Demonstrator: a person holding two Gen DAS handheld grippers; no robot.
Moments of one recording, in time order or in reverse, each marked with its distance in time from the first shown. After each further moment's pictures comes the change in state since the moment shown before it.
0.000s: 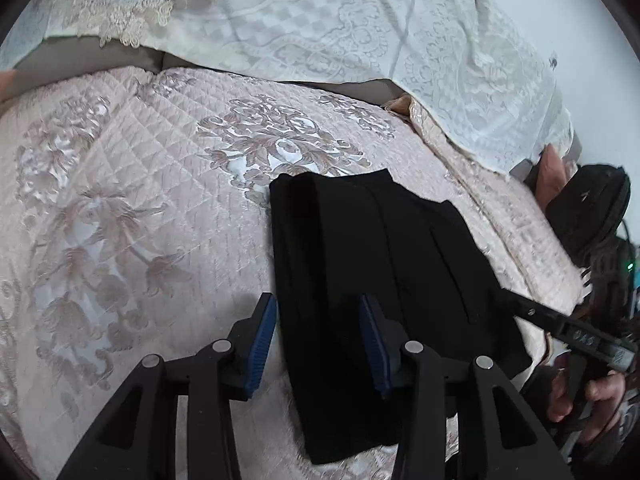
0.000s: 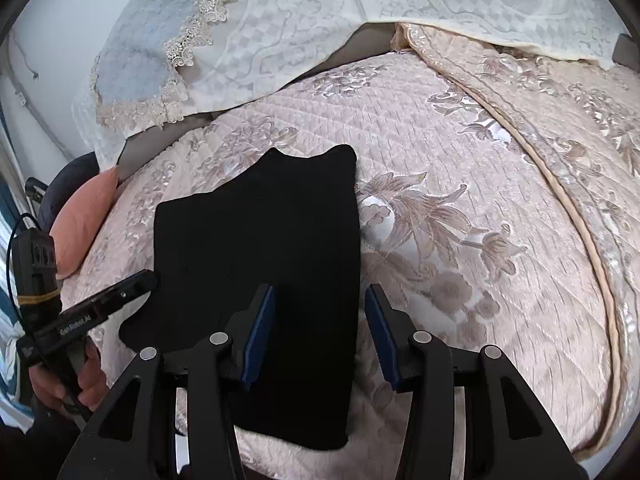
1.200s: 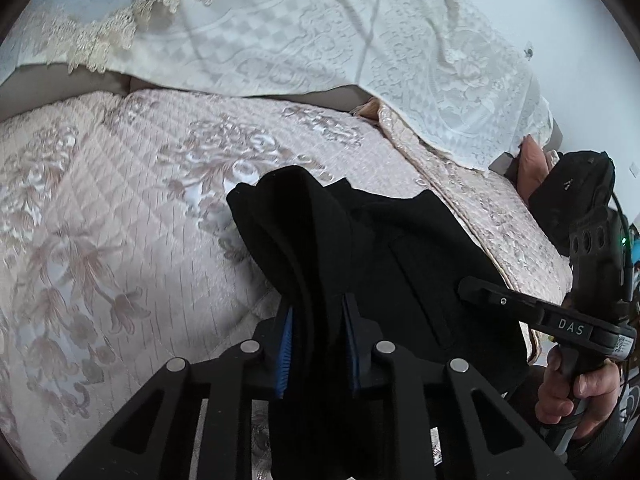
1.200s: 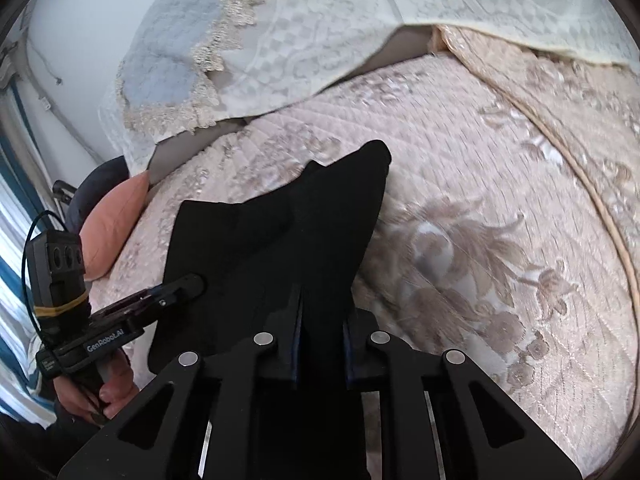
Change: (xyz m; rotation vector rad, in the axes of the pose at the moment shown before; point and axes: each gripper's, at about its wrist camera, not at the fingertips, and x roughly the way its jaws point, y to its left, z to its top) left arm -0.001 -0.026 0.015 0.090 -0.025 -0.047; right arm 0.003 0.018 0.019 -0.022 -0.008 0.134
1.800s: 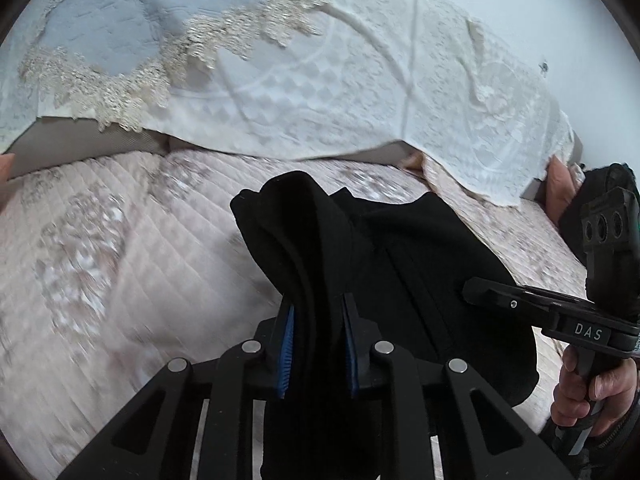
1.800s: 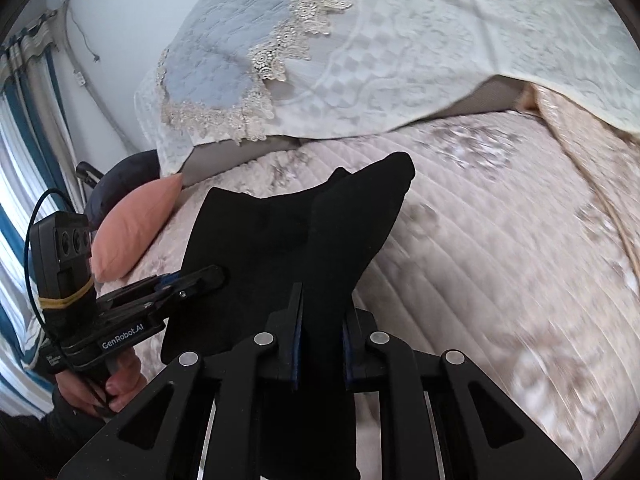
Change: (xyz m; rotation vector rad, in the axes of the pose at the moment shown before) left arm -0.019 0.062 0.071 0.043 -0.115 0.125; right arm 0.053 0.070 0.071 -0.136 -0.038 0.088
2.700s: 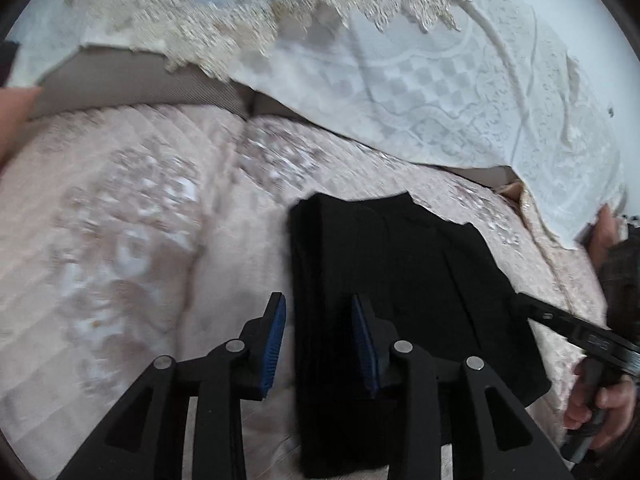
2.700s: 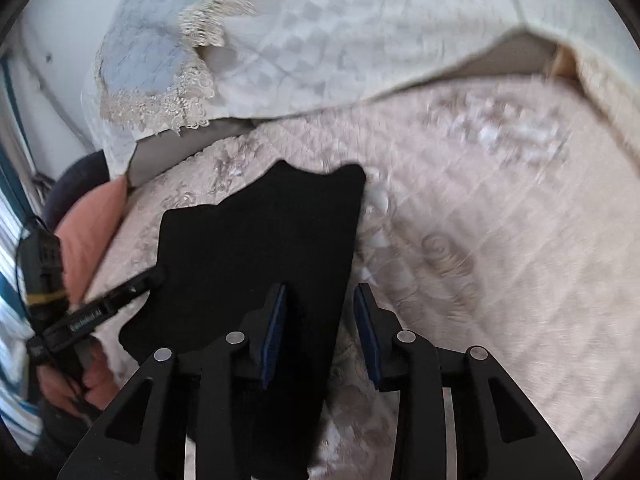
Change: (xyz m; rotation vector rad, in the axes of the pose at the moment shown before) left arm 0.058 0.123 0.017 -0.179 0.058 0.112; right arm 0.100 -0.026 0.041 0.024 0.071 -0.120
